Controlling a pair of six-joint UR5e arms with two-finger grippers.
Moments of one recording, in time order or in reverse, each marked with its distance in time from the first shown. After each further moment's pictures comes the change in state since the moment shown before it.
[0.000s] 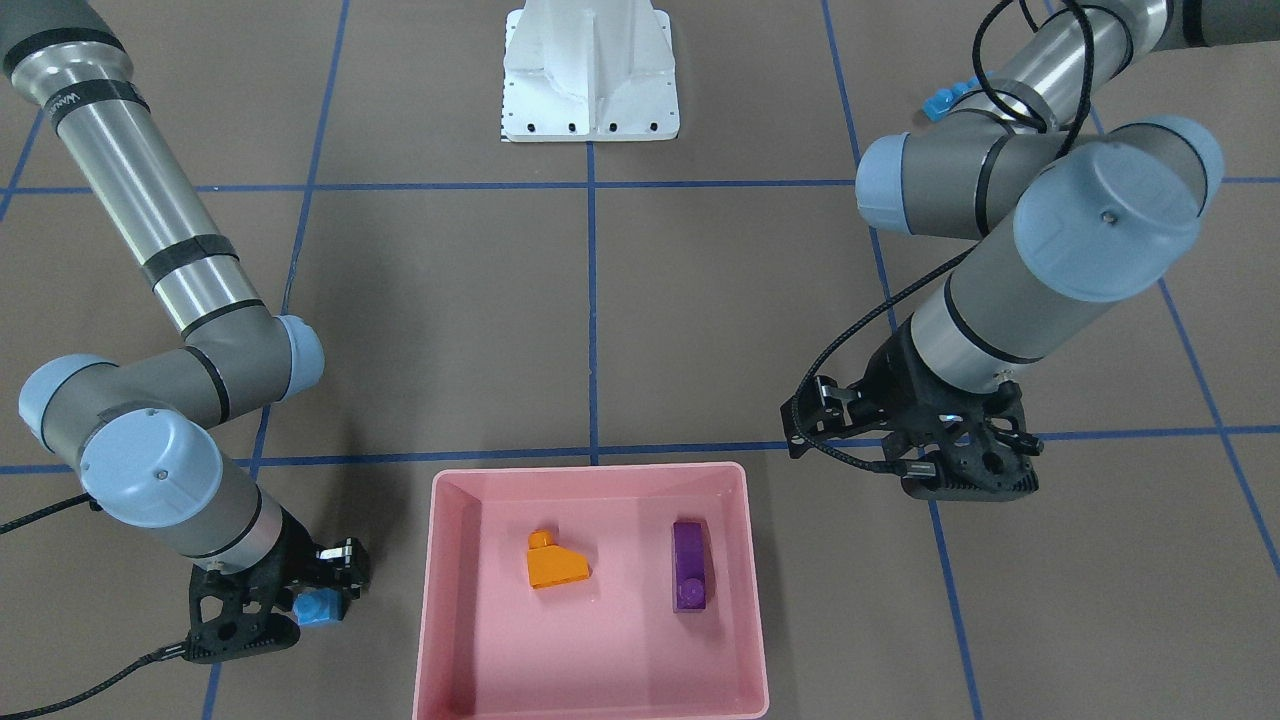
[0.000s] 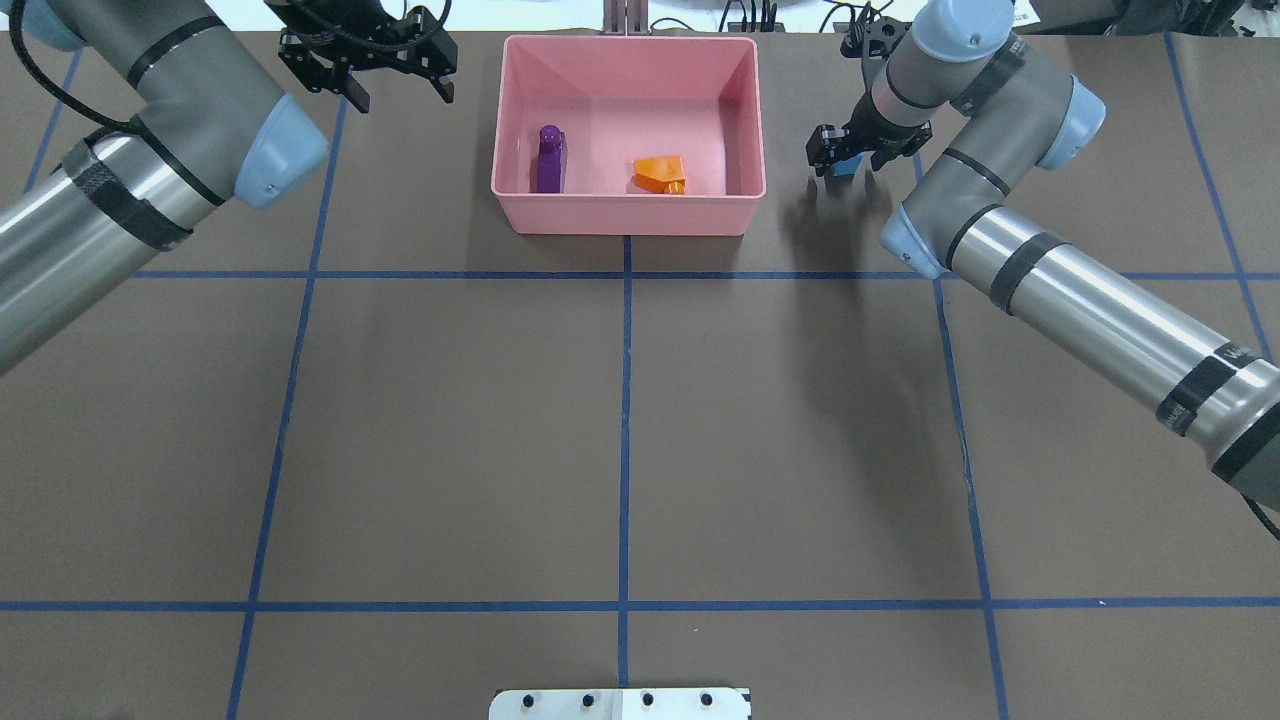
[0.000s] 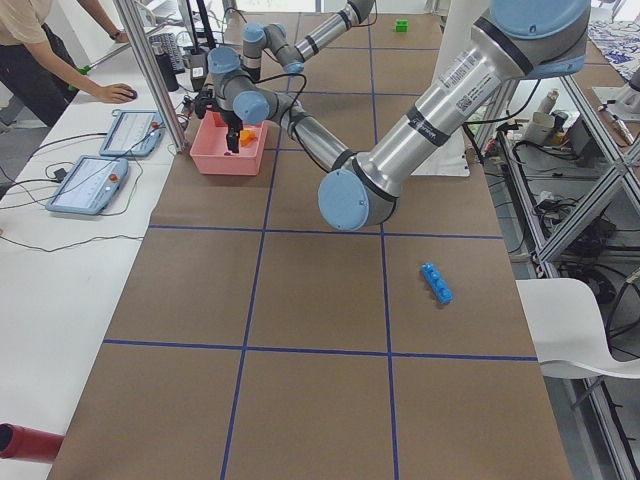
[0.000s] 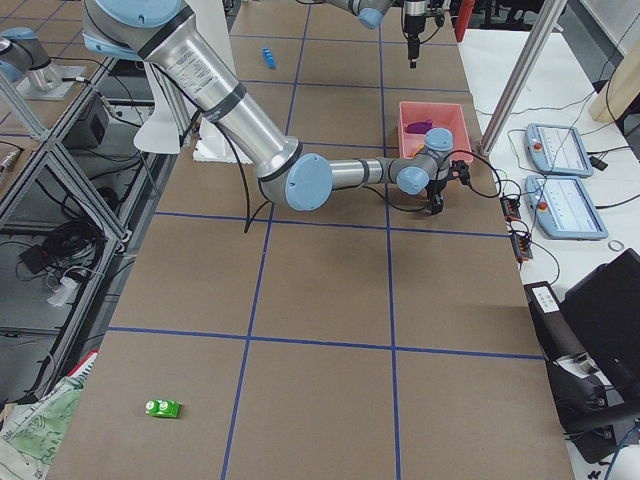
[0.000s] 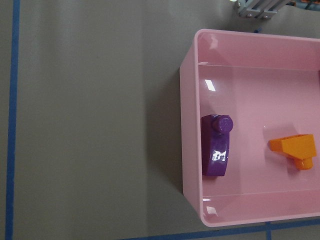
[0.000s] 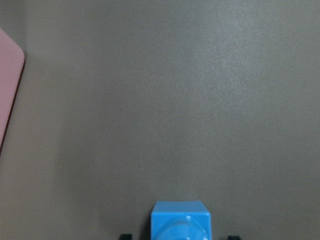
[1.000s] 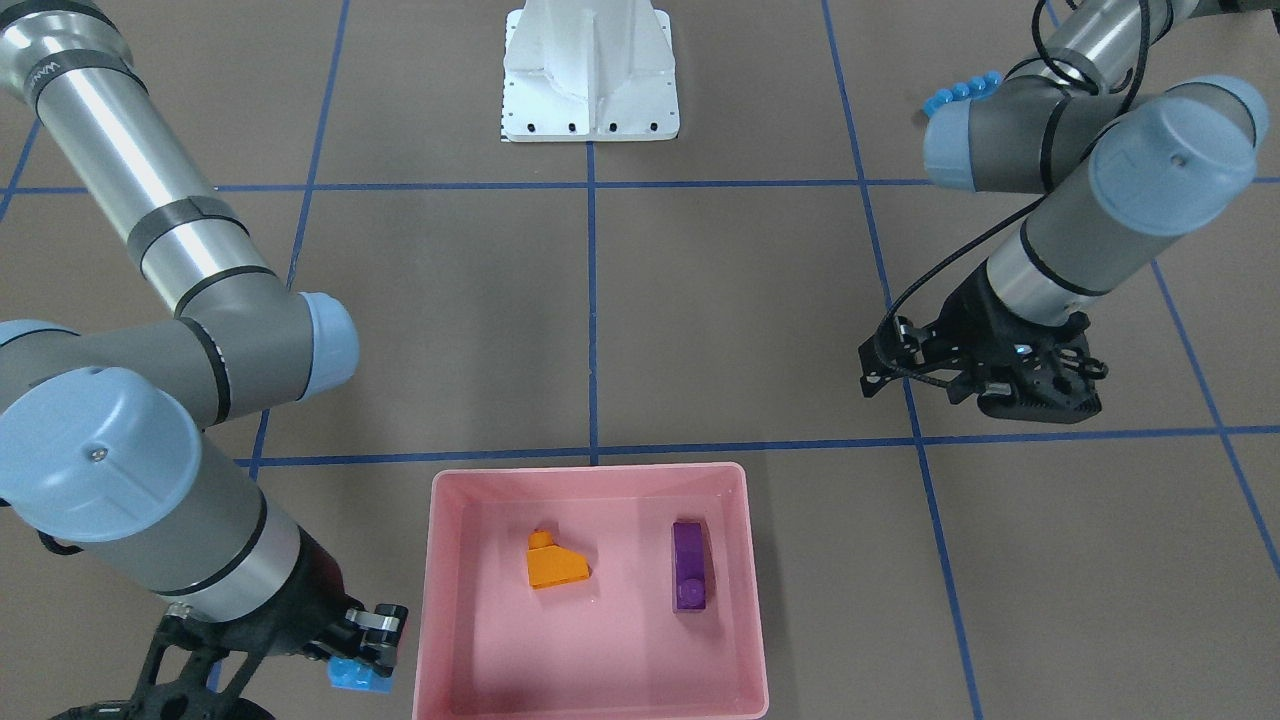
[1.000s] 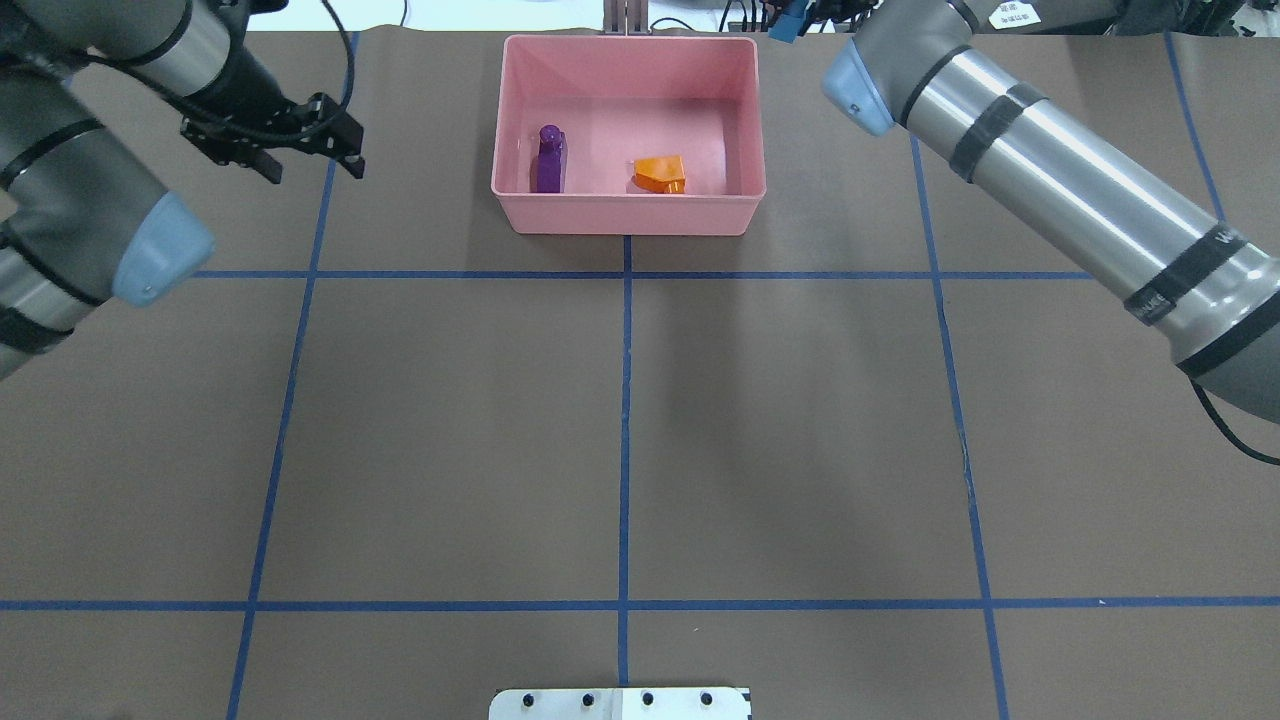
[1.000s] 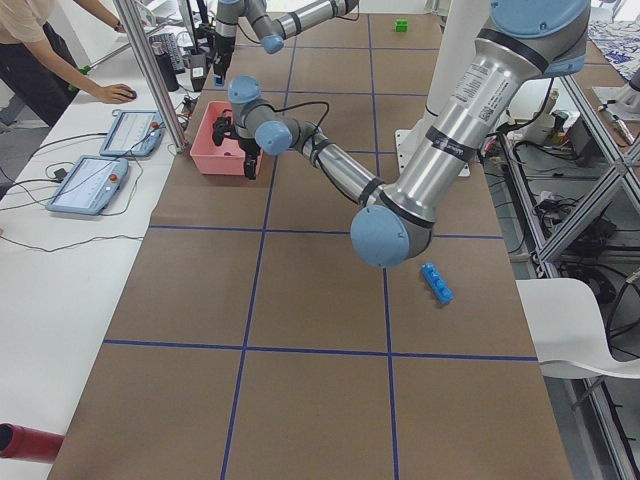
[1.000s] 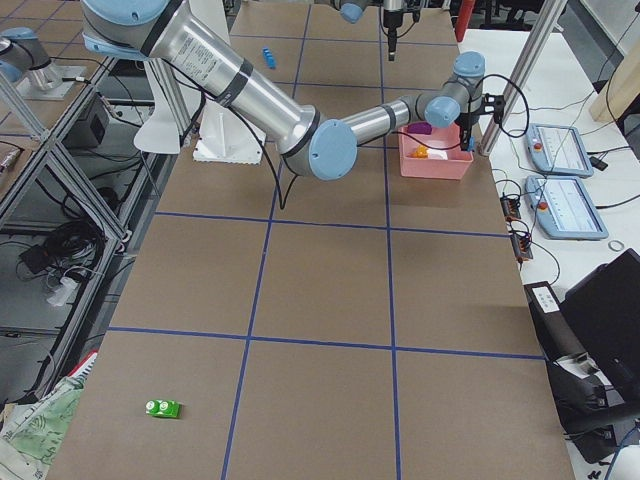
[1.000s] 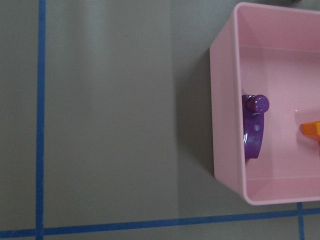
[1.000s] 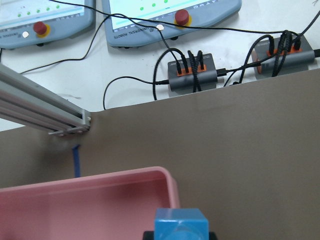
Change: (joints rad) left arm 0.001 0.335 -0.287 -0.006 0.002 0.089; right arm 0.074 0.229 0.092 -0.206 0.037 0.332
